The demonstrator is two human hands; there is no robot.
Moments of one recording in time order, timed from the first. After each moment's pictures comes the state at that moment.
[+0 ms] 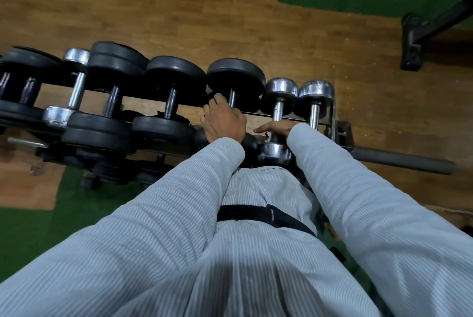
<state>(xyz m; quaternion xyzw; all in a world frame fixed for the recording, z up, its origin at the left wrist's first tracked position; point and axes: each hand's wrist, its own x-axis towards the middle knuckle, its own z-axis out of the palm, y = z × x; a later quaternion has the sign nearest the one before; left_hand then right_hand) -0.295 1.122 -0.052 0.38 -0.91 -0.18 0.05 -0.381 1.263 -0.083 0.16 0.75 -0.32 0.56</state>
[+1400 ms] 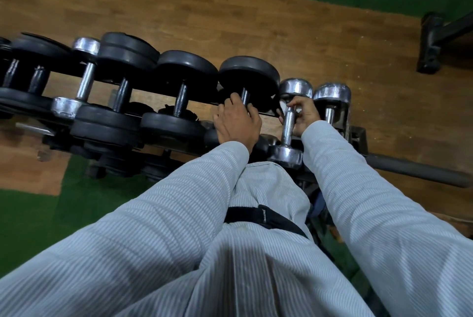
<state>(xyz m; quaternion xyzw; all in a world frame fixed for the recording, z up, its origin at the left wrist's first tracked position) -0.297 1.119 -0.058 0.34 -0.92 -0.16 0.05 -0.412 1.254 -0.098 0.38 0.54 -0.64 0.38</state>
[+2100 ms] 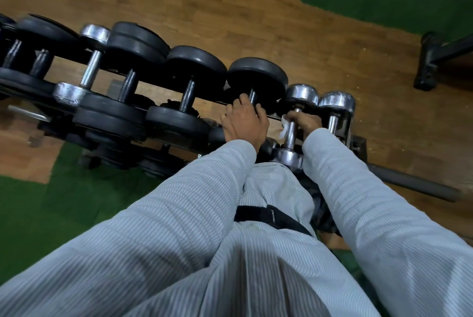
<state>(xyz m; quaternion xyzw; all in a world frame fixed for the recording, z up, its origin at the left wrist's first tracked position) -0.298 1.120 -0.058 0.35 -0.92 -0.17 0.04 -0.407 1.255 -0.108 0.30 0.75 -0.47 0.36</state>
